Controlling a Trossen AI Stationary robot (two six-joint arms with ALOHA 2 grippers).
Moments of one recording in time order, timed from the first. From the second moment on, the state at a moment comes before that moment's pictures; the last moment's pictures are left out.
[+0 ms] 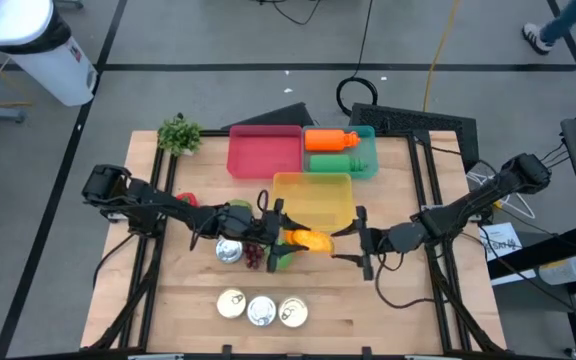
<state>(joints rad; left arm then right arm) -0.21 1.60 0.88 0.64 -0.09 -0.03 0.46 1.11 0.61 0.19 0.40 0.06</state>
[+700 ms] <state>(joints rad) 0.18 1.24 0.54 0.65 -0.34 -0.02 0.46 1.02 0.61 0.04 0.39 0.16</state>
